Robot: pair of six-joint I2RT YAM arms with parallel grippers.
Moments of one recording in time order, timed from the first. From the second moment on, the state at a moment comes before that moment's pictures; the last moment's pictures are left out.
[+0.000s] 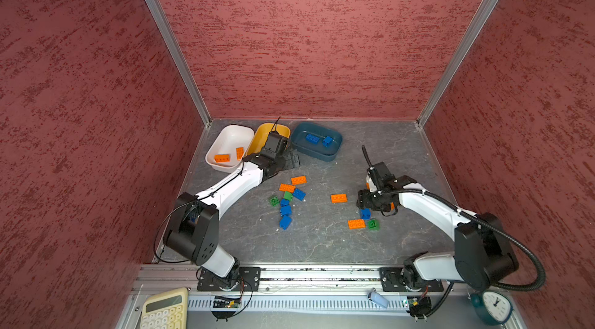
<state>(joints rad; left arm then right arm) -0.45 1.55 1.14 -0.43 -0.09 -0.57 0.39 1.38 0.80 -0.71 -0.12 0.46</state>
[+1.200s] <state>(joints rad) -0.47 1.49 1.08 -0.30 0.05 -0.50 0.45 1.43 0.81 -0.28 -0.20 0.61</state>
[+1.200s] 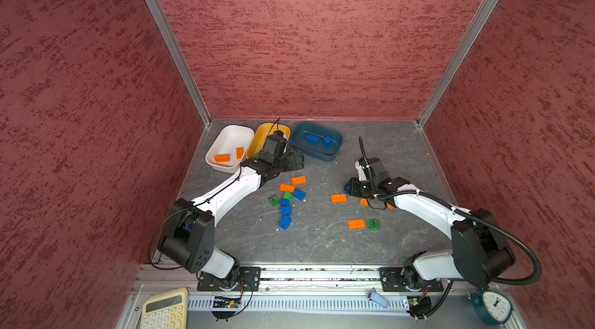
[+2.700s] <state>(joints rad) -0.51 1.43 1.05 -0.32 -0.11 -0.49 0.45 1.76 1.25 -0.18 0.01 0.44</state>
